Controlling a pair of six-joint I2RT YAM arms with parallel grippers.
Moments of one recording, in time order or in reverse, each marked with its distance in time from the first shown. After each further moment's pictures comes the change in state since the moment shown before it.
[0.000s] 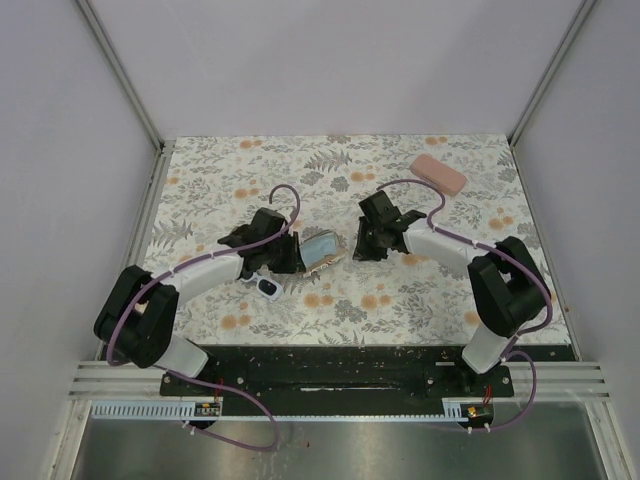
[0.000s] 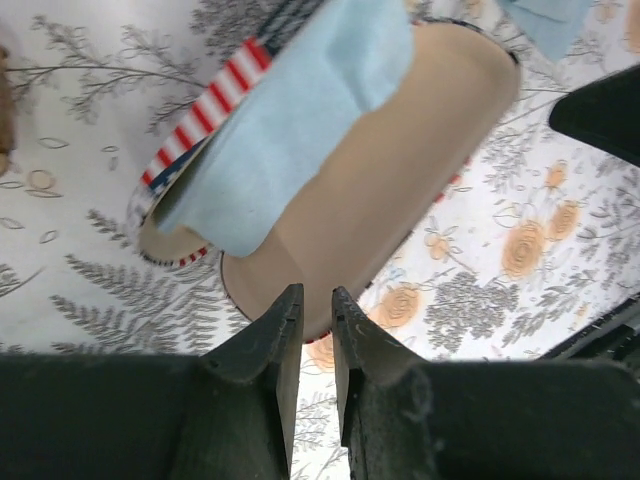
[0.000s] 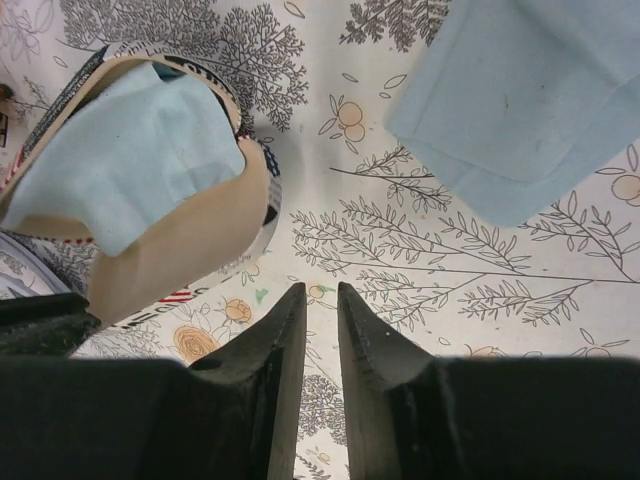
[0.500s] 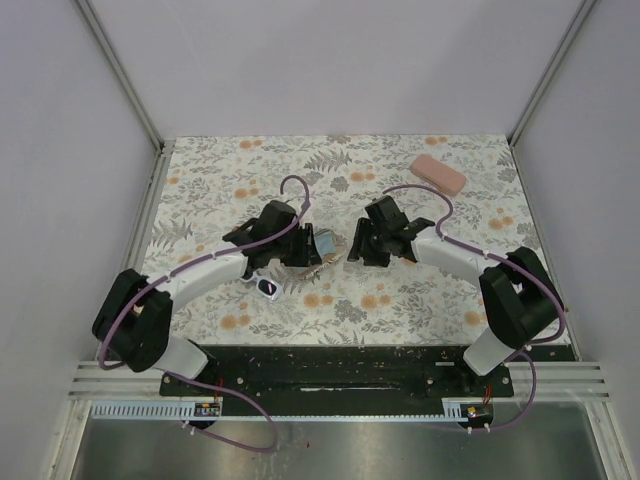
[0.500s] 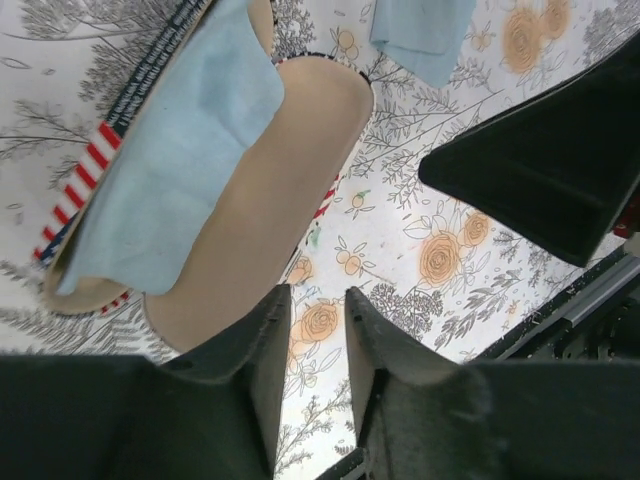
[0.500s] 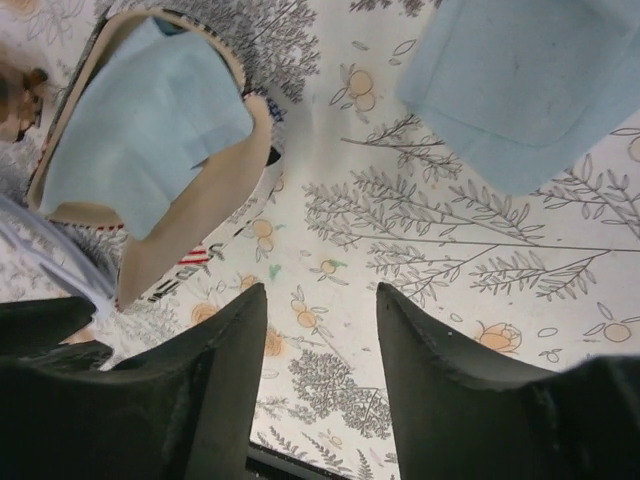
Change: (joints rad) left arm -0.095 0.008 0.089 0.021 0.005 -0.055; right arm 0.000 -0.077 -0.070 0.038 -0.008 0.044
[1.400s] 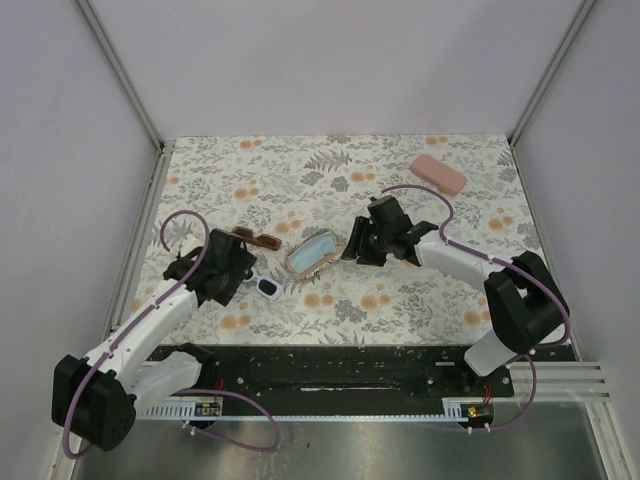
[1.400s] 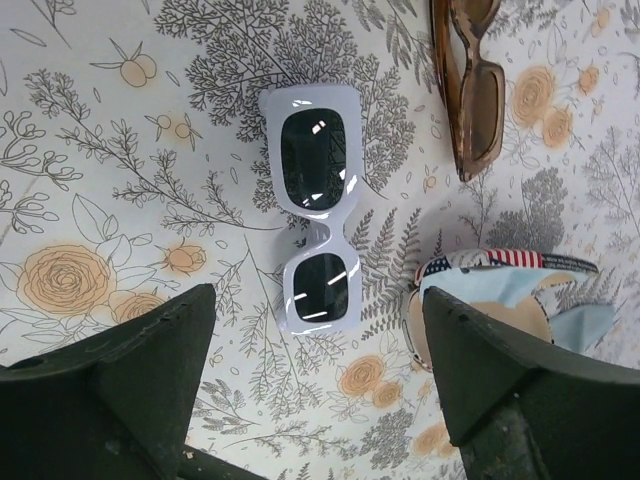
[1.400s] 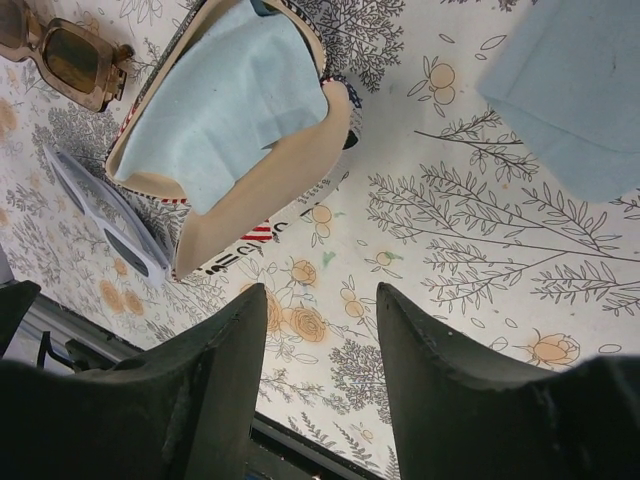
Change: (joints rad) left arm 0.210 -0.518 -0.207 -0.540 -0.522 -0.791; right arm 0.002 -0.055 -0.059 0.111 -0.113 0.007
